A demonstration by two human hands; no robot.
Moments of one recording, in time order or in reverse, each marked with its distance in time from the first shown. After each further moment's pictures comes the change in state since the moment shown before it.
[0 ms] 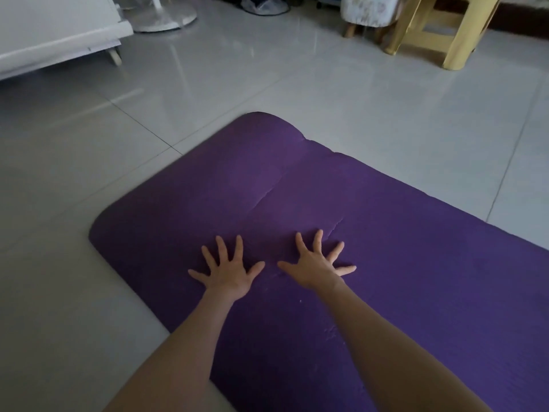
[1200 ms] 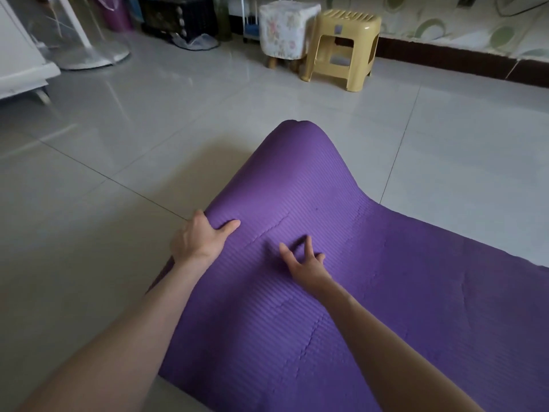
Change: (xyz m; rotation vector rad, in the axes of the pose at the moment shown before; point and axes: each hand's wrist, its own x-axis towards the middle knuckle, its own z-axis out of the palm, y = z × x) left_hand -0.093 0.111 -0.076 -0.275 0.434 0.120; right_hand -0.085 0.115 -0.052 0.604 0.112 0.152
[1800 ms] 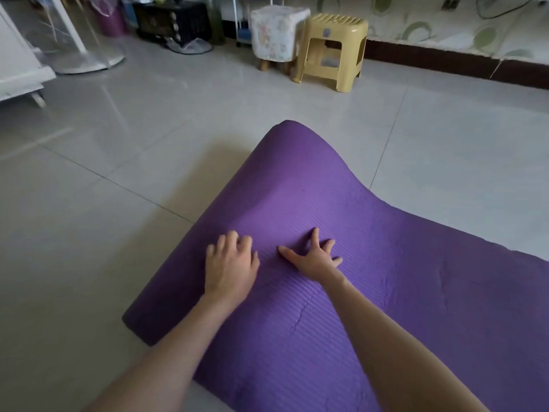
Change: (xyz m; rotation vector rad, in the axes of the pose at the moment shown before) left_hand -0.080 -0.001 0.059 0.346 0.217 0.621; right_hand -0.017 0.021 -0.030 -0.070 0.087 0.031
